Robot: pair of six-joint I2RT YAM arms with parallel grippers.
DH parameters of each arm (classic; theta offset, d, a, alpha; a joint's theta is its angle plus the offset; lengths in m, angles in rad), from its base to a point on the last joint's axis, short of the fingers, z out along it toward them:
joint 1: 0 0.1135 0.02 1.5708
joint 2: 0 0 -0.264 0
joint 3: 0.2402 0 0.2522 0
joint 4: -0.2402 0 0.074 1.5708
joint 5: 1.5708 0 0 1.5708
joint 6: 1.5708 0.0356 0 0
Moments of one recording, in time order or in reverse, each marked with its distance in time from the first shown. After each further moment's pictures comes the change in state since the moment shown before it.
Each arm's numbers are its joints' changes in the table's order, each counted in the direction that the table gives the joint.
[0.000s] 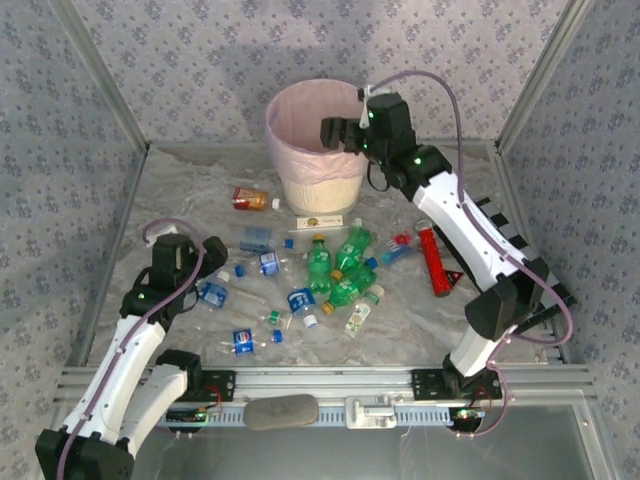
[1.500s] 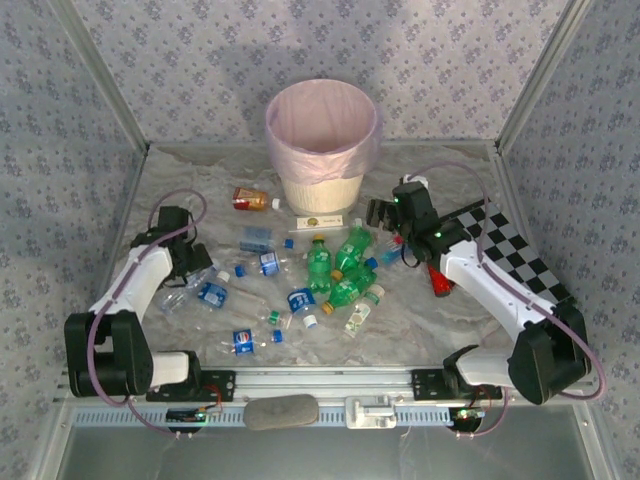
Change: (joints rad) left arm 0.208 -0.571 0.212 -0.197 -0.063 0.185; right arm -0.062 0.378 -0.788 0.127 0.133 0.135
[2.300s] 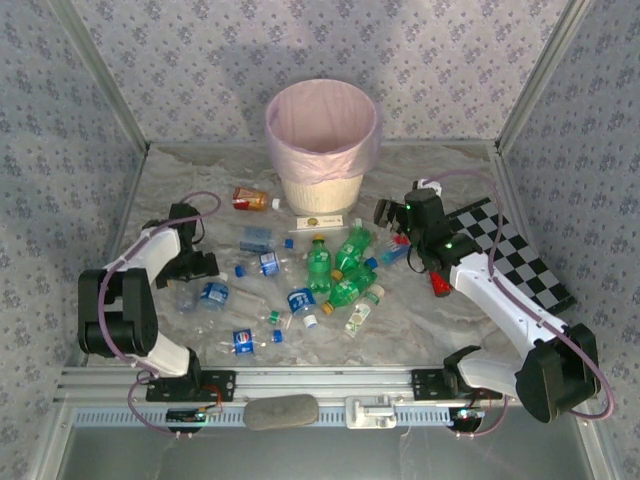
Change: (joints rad) left arm -0.003 -0.219 0.072 -0.060 0.042 0.170; right arm -0.031 0.089 -0.079 0.056 -0.012 0.069
